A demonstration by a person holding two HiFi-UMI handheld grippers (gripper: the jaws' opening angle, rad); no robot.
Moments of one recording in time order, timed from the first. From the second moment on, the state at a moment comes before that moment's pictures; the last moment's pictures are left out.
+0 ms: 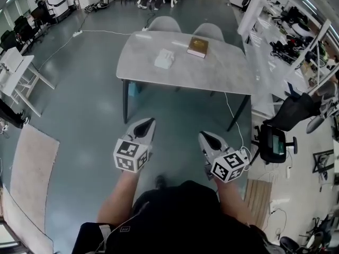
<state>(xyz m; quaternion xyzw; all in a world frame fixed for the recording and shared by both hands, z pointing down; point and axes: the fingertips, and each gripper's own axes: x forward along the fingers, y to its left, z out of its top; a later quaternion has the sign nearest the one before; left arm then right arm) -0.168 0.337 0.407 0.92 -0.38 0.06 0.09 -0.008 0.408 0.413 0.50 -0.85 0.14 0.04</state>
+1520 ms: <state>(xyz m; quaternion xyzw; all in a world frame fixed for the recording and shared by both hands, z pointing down) -0.011 -0.070 0.460 0.87 -0.45 0.17 0.12 0.122 -0.055 0.483 0.35 -0.91 0.22 0.07</state>
